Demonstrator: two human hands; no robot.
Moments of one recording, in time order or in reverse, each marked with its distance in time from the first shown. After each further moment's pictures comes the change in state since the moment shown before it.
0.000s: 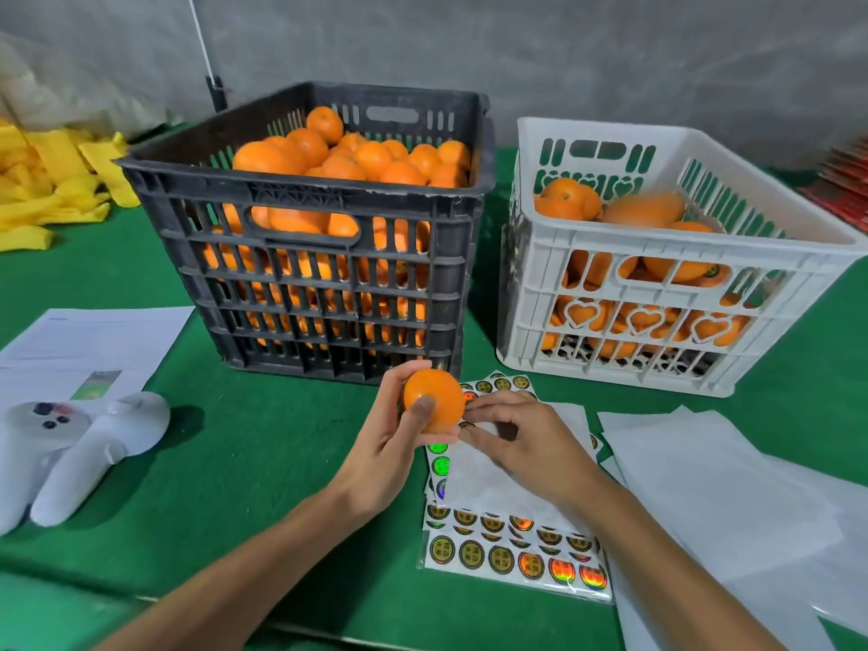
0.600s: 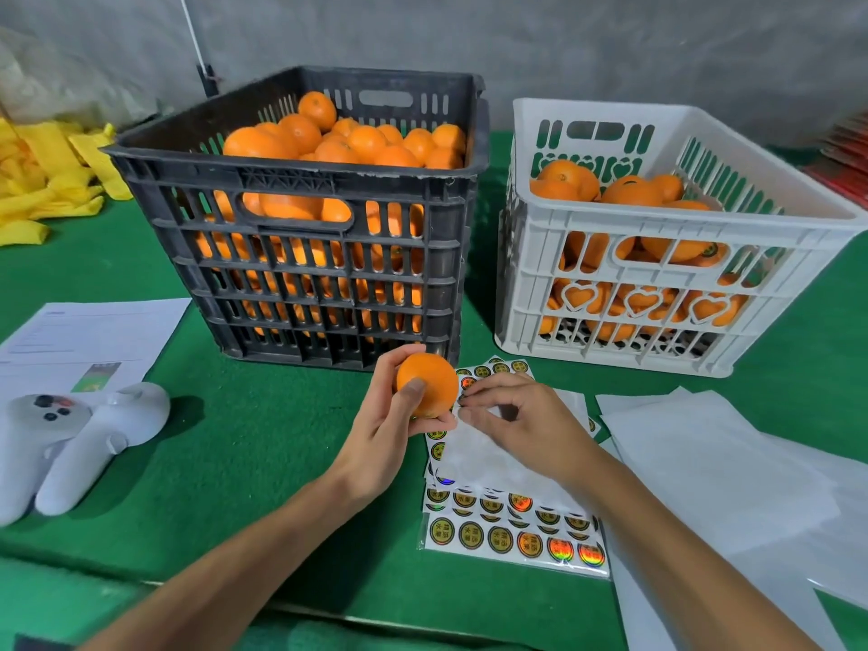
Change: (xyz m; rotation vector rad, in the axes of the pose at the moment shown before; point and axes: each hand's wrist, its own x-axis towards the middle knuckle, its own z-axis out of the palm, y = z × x) left_hand 0.001 -0.003 -0.002 -0.063 0.017 -0.022; right_hand 0.003 0.008 0.001 0.059 0.001 -0.011
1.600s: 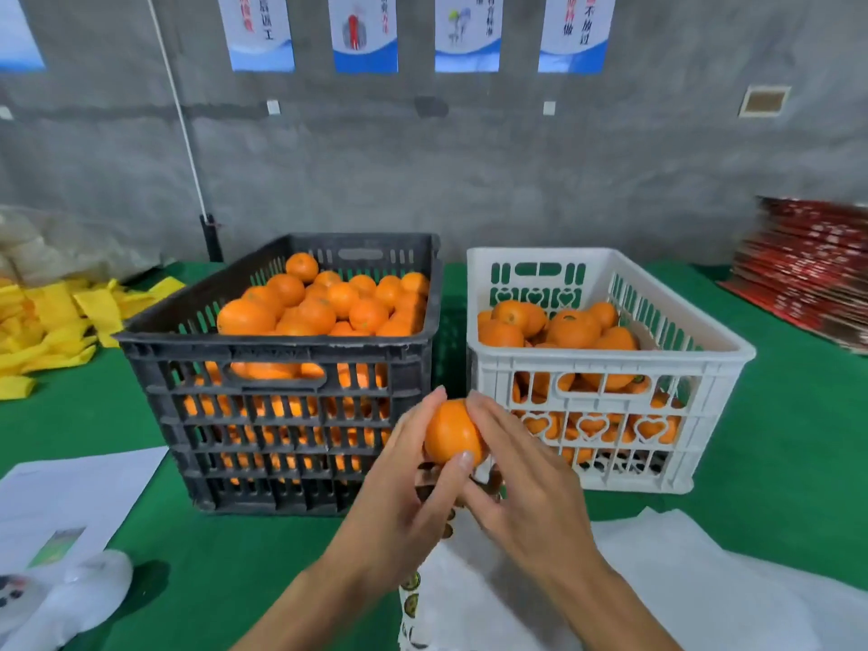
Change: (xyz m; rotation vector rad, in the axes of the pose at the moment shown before) left_hand 0.036 0.086 0.044 0.387 -0.159 0.373; right_hand 0.002 -0.077 -0.052 -0.510 0.644 -0.476
